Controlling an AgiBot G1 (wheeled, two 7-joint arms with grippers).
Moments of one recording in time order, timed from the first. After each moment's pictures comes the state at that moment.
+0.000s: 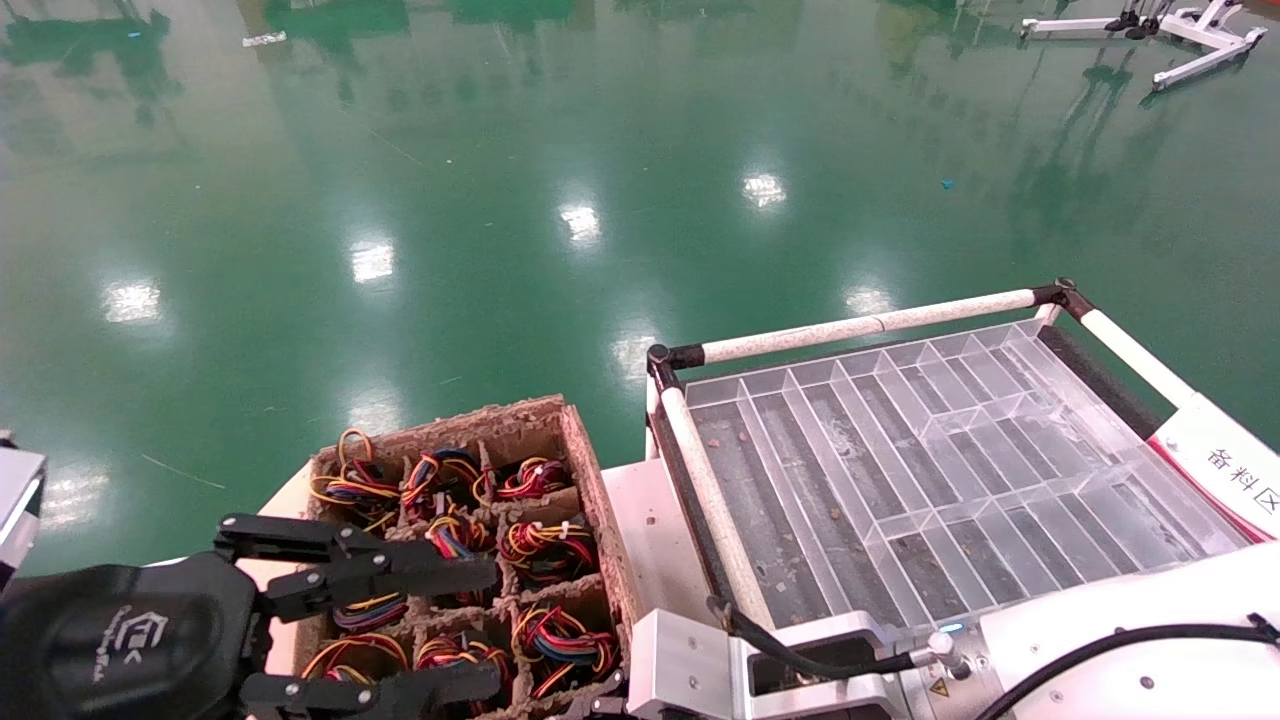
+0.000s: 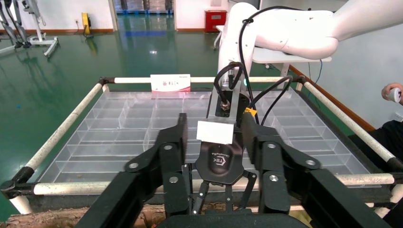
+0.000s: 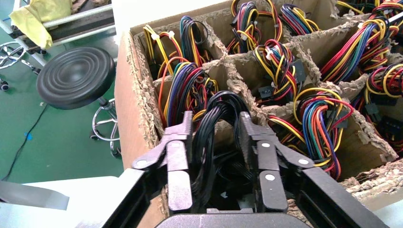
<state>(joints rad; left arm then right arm) -1.08 0.60 0.32 -1.28 0.71 1.48 -0.17 1.27 -0.96 -0.63 1.26 -1.37 -1.36 0.35</state>
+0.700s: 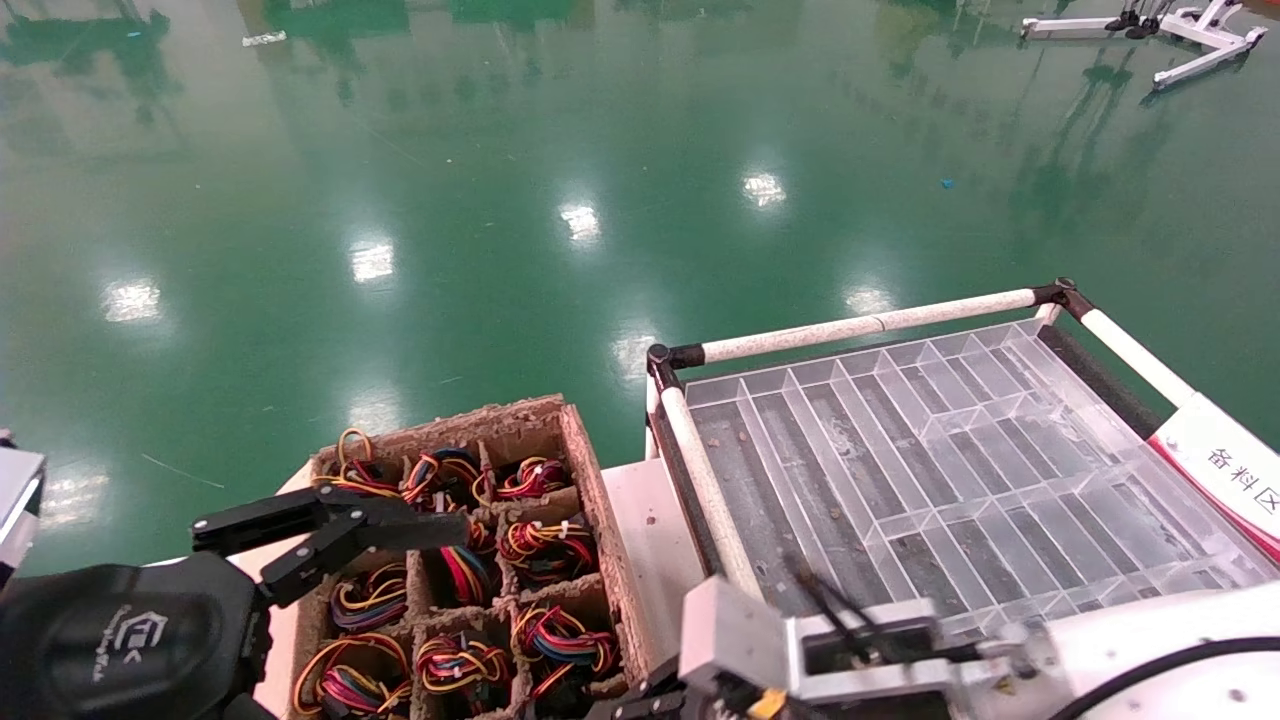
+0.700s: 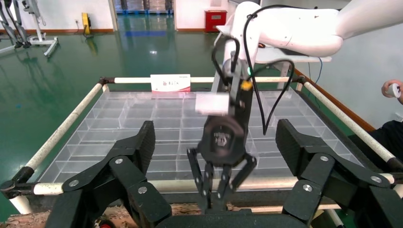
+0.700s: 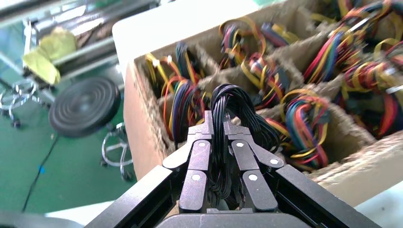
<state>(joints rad) -1.08 0.60 0.32 -1.28 0.70 1.48 -0.17 1.22 -0.89 -0.55 1.27 -1.21 -1.36 0.38</state>
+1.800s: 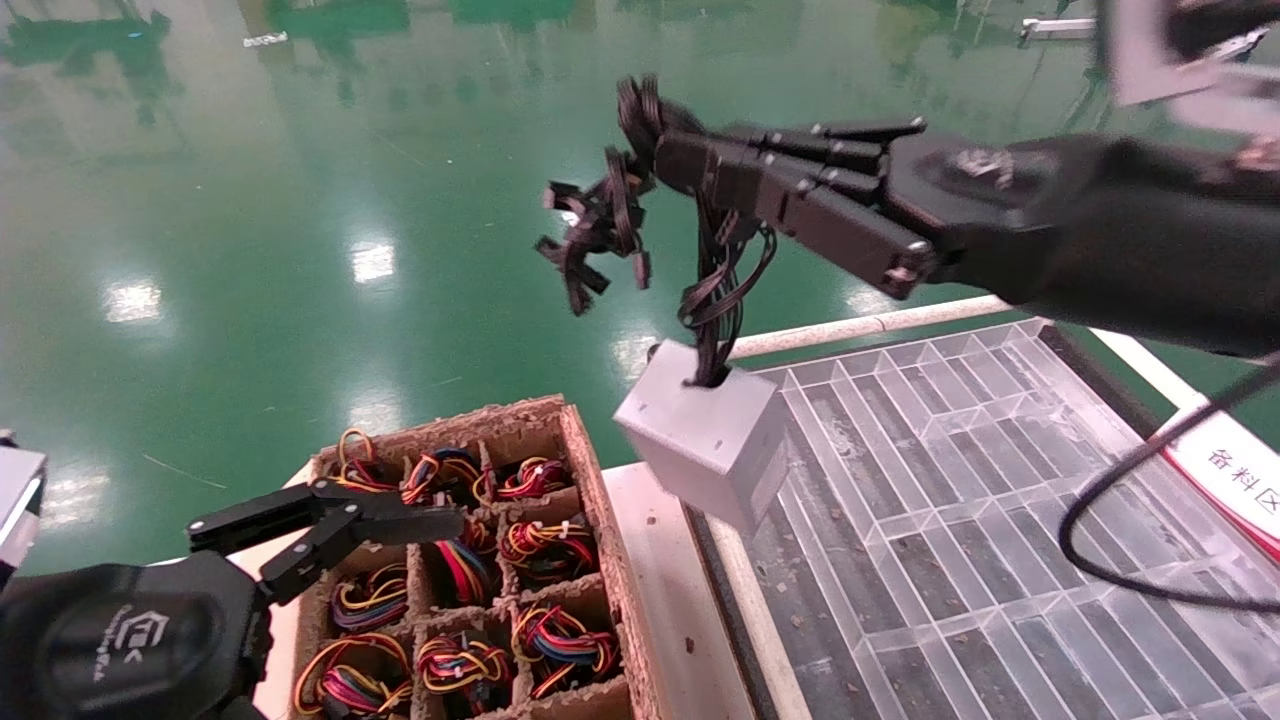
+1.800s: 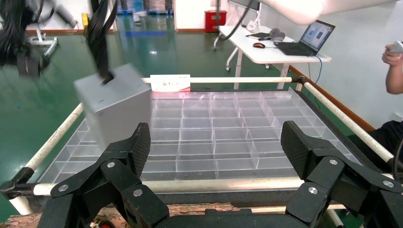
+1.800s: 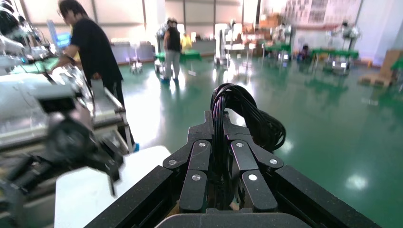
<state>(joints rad) -1.08 0.60 0.32 -1.28 0.70 1.48 -0.17 1.59 -0.89 -0.36 0.82 -0.93 -1.47 0.28</state>
